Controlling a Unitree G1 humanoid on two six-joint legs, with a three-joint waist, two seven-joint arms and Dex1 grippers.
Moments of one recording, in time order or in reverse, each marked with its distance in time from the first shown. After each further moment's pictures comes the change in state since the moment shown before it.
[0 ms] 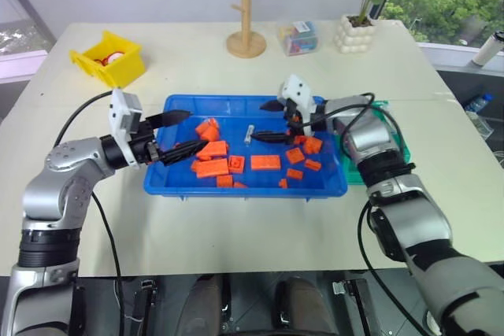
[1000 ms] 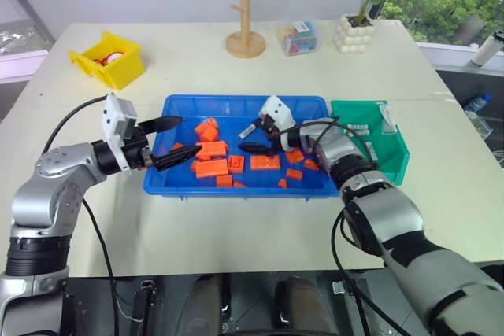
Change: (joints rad) left arm 0.052 0.032 0.015 -0.025 -0.002 0.001 0.023; right arm -0.088 0.143 -0.031 0.415 -0.063 -0.176 -0.153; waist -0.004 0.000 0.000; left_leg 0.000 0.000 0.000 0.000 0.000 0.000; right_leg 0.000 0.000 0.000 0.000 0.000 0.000
